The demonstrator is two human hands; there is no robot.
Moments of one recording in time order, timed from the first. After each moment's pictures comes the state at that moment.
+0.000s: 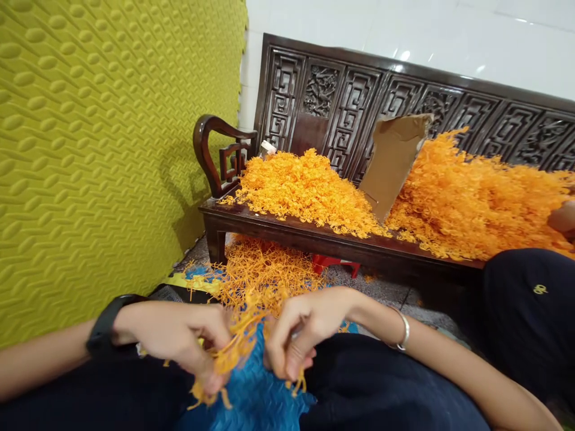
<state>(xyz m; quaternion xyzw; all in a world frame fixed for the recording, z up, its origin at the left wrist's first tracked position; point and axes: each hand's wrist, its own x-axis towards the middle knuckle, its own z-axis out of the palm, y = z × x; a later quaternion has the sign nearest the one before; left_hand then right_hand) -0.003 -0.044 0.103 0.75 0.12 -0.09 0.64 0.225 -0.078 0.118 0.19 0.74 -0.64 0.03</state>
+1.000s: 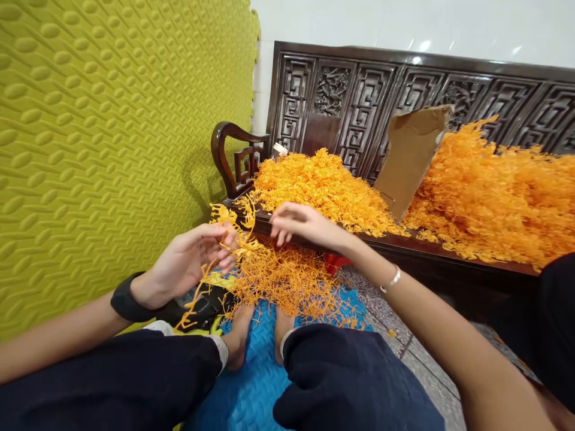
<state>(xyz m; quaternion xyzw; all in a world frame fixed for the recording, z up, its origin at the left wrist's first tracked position) -0.003 -0.036 0.128 0.54 0.19 0.40 0.72 0.233 -0.003 0.147 0.36 0.79 -0.40 -0.29</state>
